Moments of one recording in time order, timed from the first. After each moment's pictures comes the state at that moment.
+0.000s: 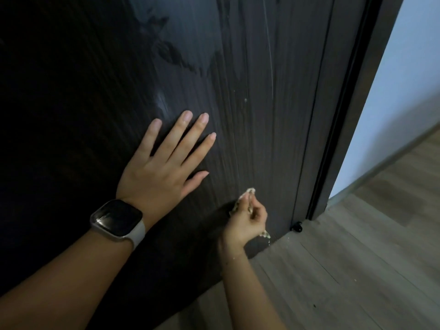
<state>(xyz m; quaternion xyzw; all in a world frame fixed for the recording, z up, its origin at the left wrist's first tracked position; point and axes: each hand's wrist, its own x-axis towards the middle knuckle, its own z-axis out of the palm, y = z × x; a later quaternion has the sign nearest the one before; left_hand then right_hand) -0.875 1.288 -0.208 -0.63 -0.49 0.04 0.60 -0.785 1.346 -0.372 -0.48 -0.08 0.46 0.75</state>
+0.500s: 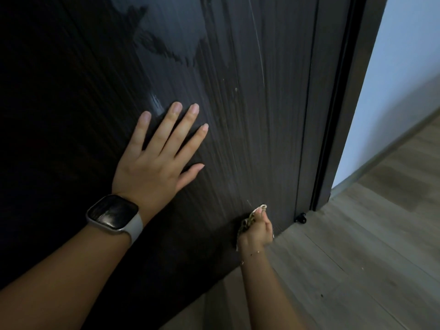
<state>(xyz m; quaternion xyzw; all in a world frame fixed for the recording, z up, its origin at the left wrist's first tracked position) -0.873 1.287 -0.208 -0.63 -0.49 0.04 0.61 -0.754 1.353 -0.428 -0.46 0.15 0.59 0.64</state>
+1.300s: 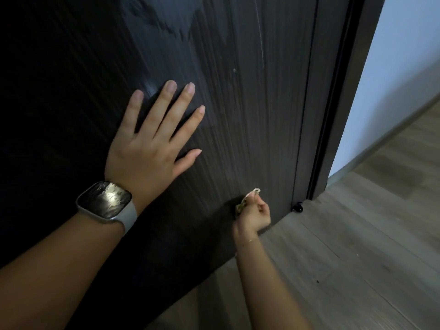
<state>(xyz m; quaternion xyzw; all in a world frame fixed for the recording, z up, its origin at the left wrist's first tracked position) -0.874 1.287 -0.208 -0.63 -0.49 0.03 0.60 -0.763 1.358 -0.418 -0.49 0.07 0.58 0.65</state>
